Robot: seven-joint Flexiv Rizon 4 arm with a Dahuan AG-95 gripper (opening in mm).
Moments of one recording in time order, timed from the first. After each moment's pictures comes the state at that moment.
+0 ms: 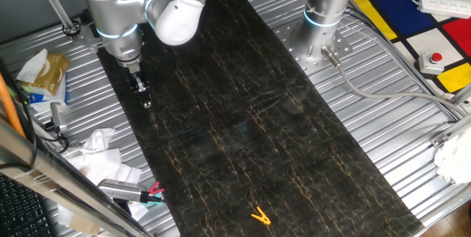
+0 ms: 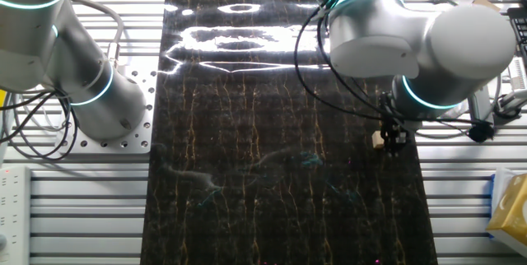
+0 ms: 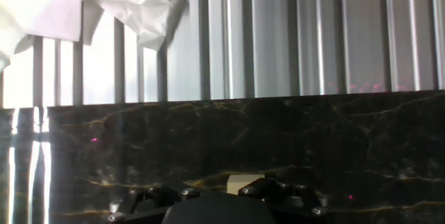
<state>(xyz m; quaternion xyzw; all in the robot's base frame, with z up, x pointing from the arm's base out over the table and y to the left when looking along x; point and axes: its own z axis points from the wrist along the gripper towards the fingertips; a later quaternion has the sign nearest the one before) 0.631 -0.050 0.021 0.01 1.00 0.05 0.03</state>
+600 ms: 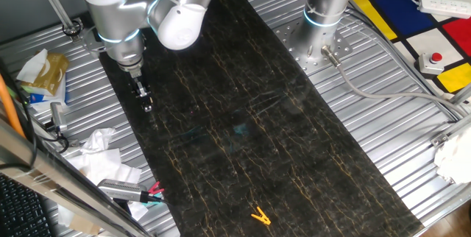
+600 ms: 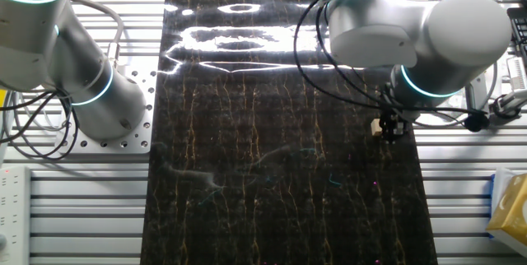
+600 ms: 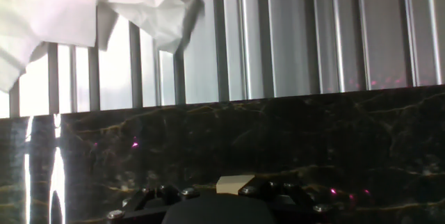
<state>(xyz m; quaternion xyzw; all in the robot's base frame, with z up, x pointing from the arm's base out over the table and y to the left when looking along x) 0.633 -0.034 0.020 0.02 1.00 0.06 0.03</state>
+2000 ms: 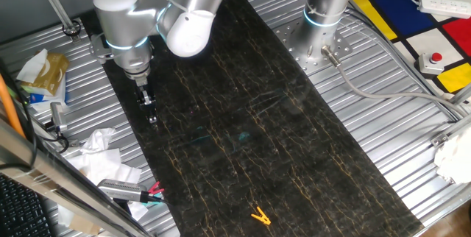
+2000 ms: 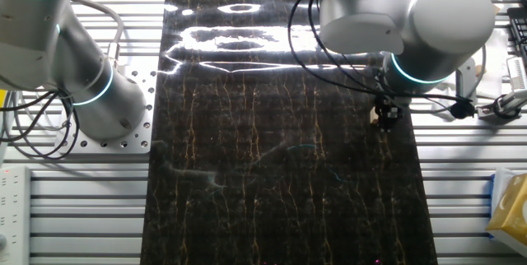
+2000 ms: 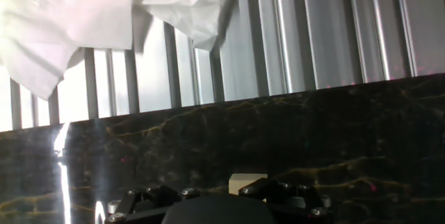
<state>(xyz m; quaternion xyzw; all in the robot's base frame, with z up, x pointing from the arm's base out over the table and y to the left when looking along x) 0.630 0.008 0.020 0.05 0.99 0.08 0.04</state>
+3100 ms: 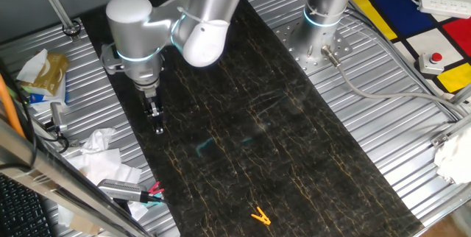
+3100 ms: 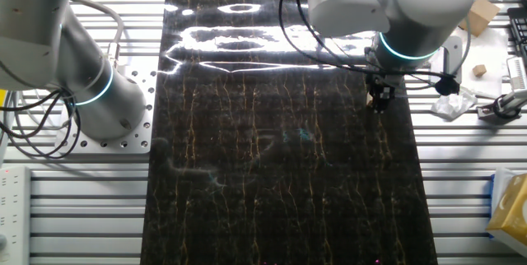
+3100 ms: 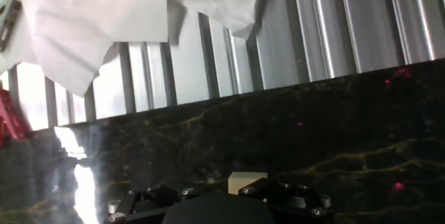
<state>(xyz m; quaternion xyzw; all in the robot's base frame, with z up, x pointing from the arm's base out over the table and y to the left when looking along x) 0.627 0.052 0.017 0.07 0.99 0.09 0.05</state>
